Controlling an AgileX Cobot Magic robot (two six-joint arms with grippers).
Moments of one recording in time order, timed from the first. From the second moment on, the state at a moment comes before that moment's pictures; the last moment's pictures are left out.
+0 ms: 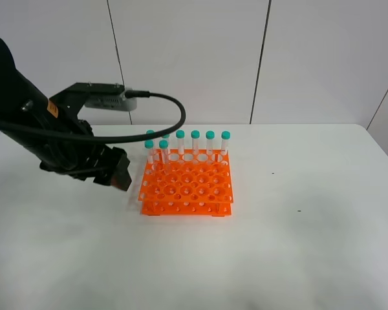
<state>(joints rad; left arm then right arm) -0.52 1.39 -1.03 -0.03 0.79 -0.12 0.02 0.00 -0.50 0.04 1.03 -0.06</state>
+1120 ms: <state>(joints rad) 0.03 1.04 -0.83 -0.06 1.15 0.05 0.02 0.00 -0.50 0.04 1.03 -0.06</state>
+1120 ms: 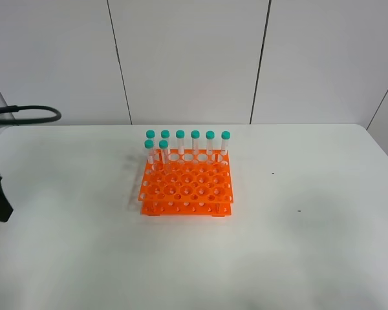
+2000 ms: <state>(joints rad) 0.03 0.11 -0.49 -0.01 1.05 0.03 0.02 0.00 -0.50 0.04 1.03 -0.06</state>
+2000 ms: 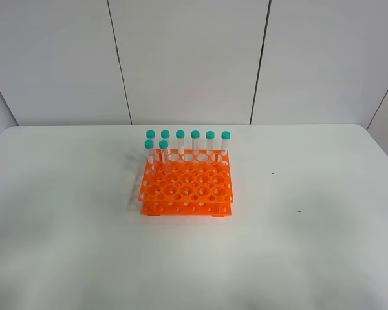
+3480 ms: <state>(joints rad) -0.05 0.00 -0.49 -0.01 1.05 0.03 0.02 0.00 -0.50 0.04 1.03 -0.06</state>
